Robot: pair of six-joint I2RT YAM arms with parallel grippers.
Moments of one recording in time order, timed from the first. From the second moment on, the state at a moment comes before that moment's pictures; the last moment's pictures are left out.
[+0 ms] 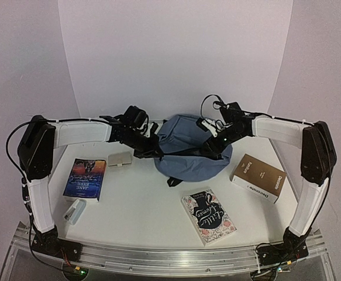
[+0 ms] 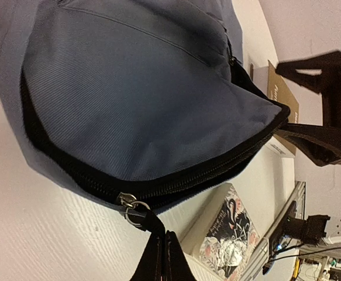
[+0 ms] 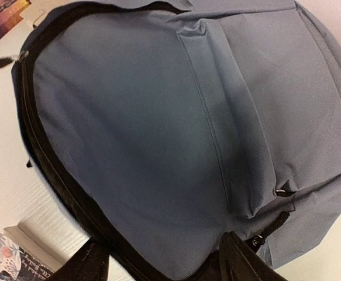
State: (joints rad) left arm -0.68 1.94 1.50 -0.39 0.40 -0.62; right arm 0.47 1.89 1.47 -0.52 -0.26 -0.37
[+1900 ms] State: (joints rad) left arm -0.55 2.27 1.93 -0.58 0.40 -0.60; right arm 0.67 1.84 1.34 -0.42 -0.32 -0.35
